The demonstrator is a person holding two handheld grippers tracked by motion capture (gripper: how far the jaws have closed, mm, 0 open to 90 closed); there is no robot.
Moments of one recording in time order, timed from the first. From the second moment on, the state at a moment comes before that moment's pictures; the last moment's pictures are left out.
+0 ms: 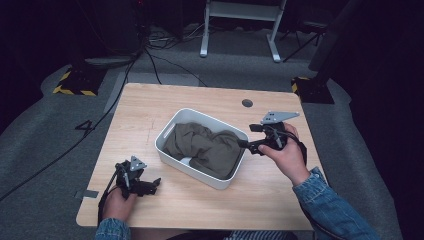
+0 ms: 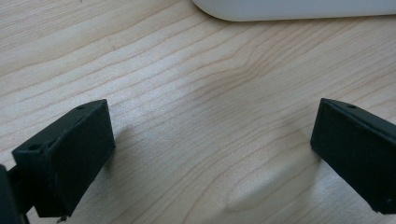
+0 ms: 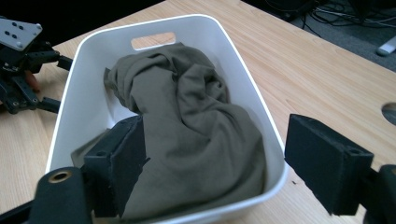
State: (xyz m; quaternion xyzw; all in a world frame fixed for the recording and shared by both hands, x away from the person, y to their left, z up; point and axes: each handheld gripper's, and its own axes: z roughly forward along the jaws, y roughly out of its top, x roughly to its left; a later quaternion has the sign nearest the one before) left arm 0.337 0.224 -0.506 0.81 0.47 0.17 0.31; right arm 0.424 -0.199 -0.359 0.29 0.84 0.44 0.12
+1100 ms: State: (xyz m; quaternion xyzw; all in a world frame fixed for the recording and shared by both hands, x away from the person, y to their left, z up) left arm 0.337 0.224 -0.506 0.81 0.47 0.17 0.31; right arm 0.460 -0.070 -0.410 0.27 0.87 0.41 0.07
